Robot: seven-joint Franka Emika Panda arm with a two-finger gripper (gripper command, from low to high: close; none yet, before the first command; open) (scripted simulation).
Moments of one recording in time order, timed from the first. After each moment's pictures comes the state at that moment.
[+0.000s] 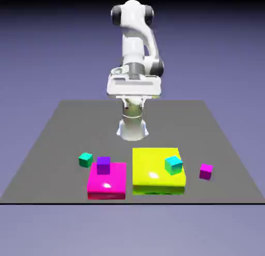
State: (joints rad) arm 0.01 -0.54 -0.03 -2.81 -0.03 3.03 0.69
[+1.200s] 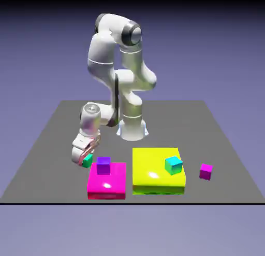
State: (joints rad) arm -0.13 0.36 -0.55 -2.76 -0.63 3.11 -0.39
